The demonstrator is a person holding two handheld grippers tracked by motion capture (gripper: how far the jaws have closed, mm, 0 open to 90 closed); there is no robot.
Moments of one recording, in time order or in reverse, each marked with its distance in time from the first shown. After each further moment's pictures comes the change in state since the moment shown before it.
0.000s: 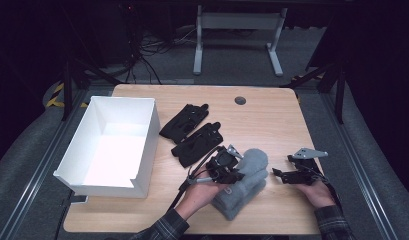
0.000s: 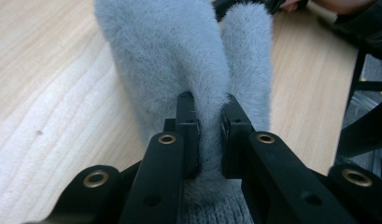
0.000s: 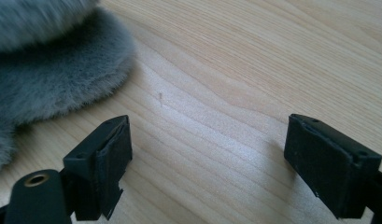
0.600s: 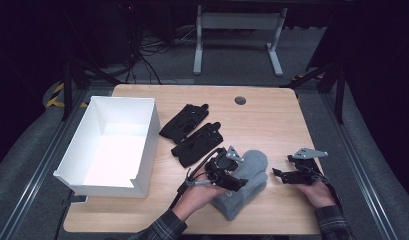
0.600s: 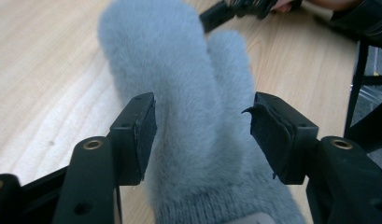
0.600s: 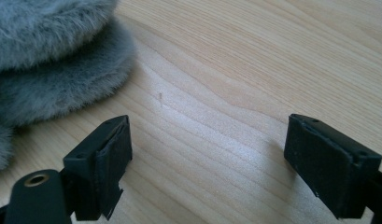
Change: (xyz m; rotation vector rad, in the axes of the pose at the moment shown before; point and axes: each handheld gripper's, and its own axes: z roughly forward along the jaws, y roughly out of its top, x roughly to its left) left arm -0.010 -0.003 -0.020 -0.063 0.019 0.091; right arm 0.000 0.000 0.000 0.000 0.000 0.000
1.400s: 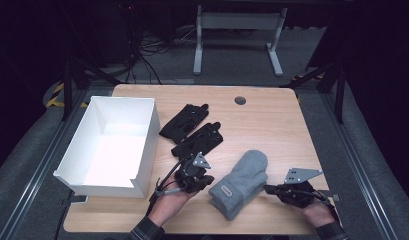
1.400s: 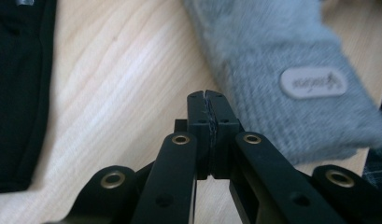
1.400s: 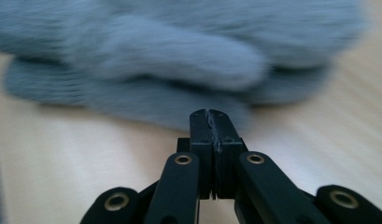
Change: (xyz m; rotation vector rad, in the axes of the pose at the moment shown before) left arm 0.029 -0.067 -0.028 0.050 0.083 -0.089; right arm 0.078 -0.001 -0.038 0.003 0.328 -0.178
